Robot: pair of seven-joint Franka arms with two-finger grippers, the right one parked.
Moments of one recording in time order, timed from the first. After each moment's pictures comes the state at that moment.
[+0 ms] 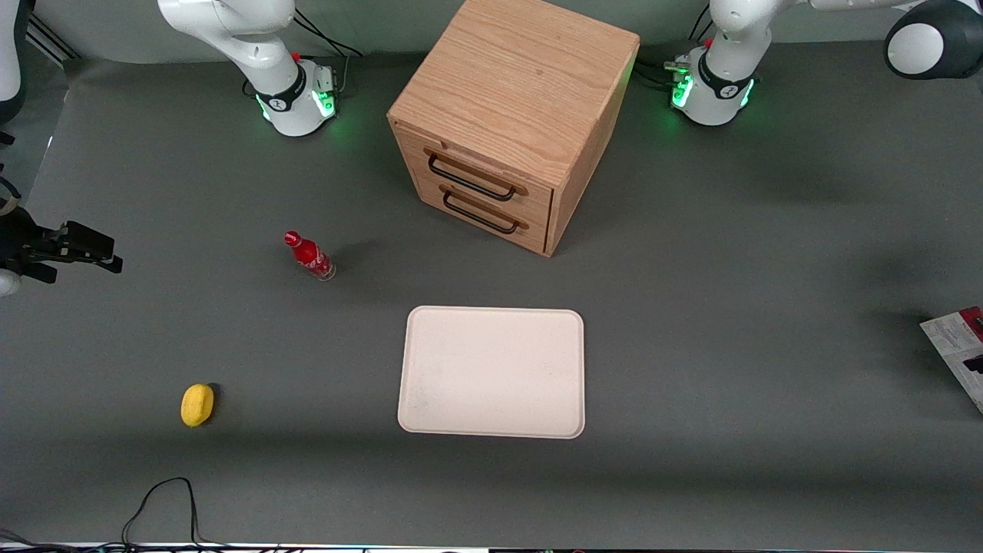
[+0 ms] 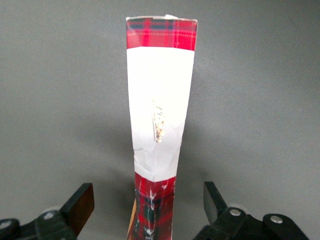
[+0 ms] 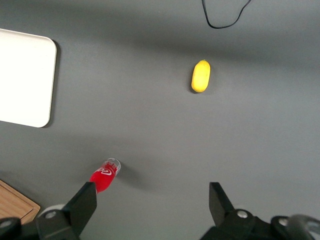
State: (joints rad) arm 0.57 0.87 -0.05 -1.25 0.10 2.21 0.06
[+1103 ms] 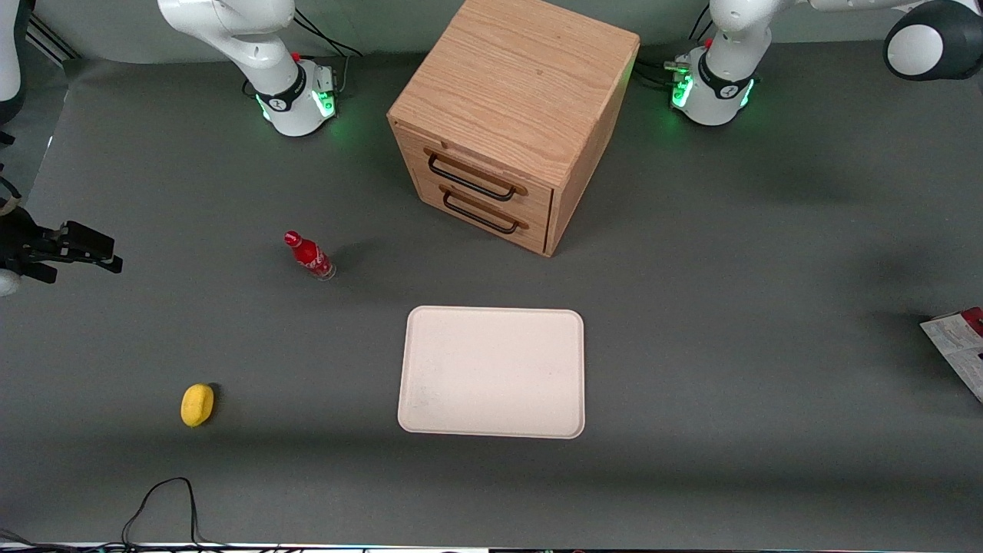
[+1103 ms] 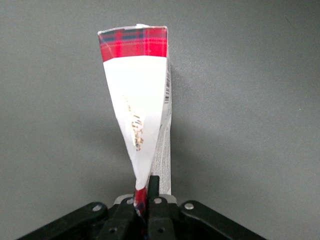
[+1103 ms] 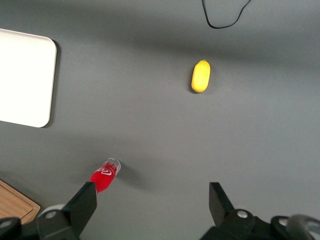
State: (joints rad) arm 0.57 0.88 -0.04 -1.24 0.10 2.21 0.07
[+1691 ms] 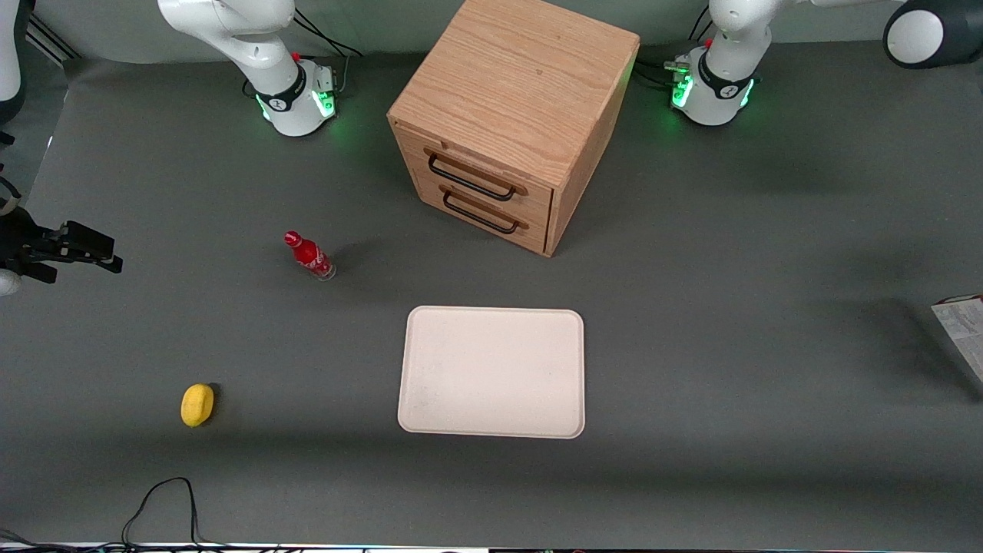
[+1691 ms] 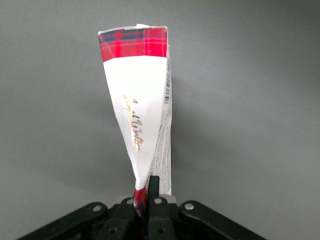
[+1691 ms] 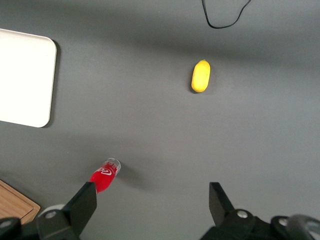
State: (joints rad) arm 0.53 0.76 -0.05 -1.15 0.10 1.87 0.03
